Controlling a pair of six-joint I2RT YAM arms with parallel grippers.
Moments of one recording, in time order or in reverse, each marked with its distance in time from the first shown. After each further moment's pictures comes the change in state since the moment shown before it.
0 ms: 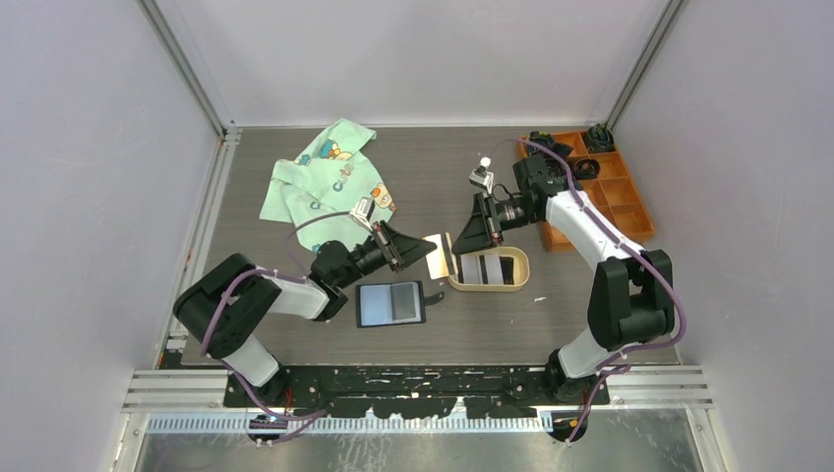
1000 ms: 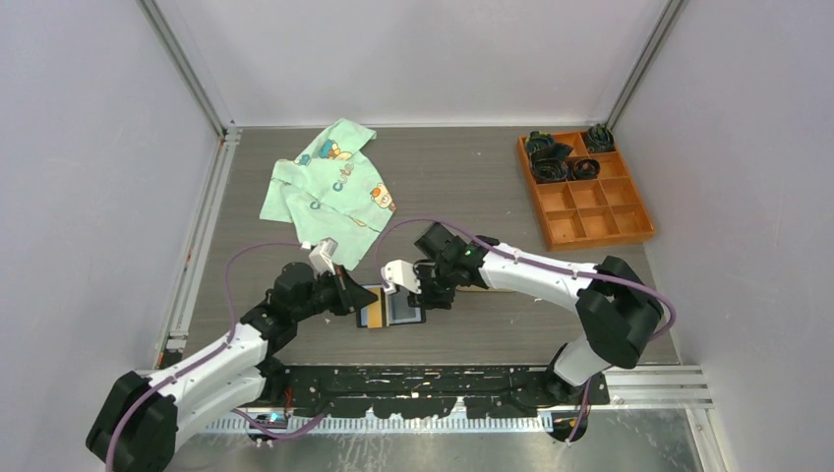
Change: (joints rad) left arm 0.158 -0.797 -0.253 -1.157 -0.014 0.615; right arm 0.666 -0.036 -0.166 0.221 0.939 -0.862
